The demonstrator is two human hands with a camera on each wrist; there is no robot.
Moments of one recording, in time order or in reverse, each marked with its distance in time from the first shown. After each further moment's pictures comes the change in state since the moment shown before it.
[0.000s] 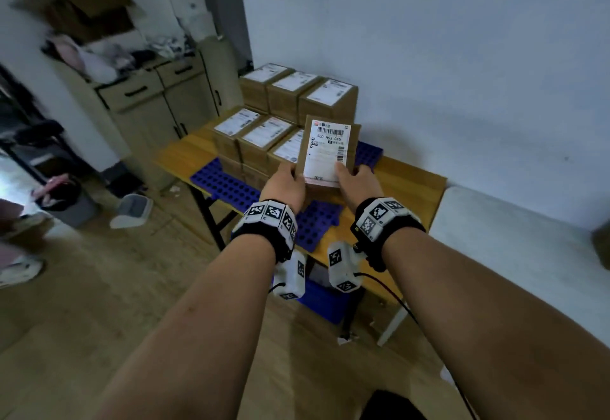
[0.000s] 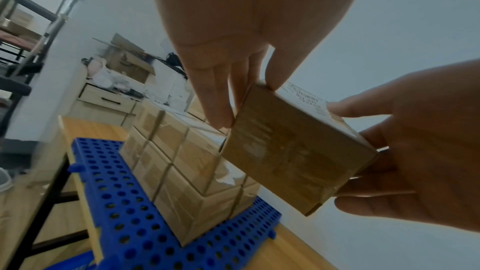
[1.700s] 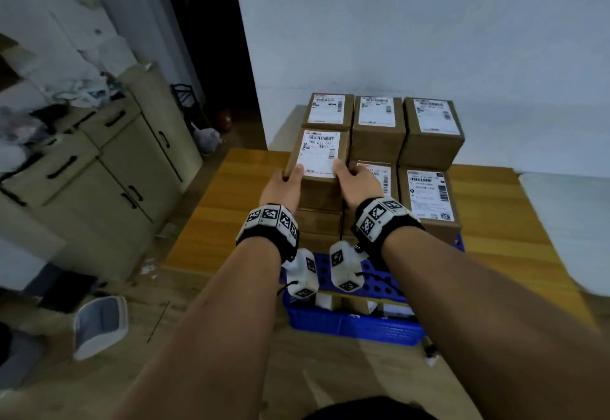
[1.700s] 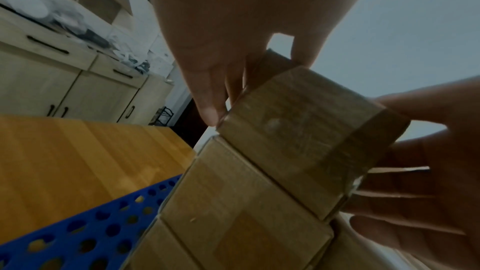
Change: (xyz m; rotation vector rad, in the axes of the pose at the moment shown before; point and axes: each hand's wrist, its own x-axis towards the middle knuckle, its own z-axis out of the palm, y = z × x) left_hand 0.368 -0.160 -0.170 -0.140 -0.329 0.034; right_hand 0.181 -0.210 0.288 0.066 0.301 0.221
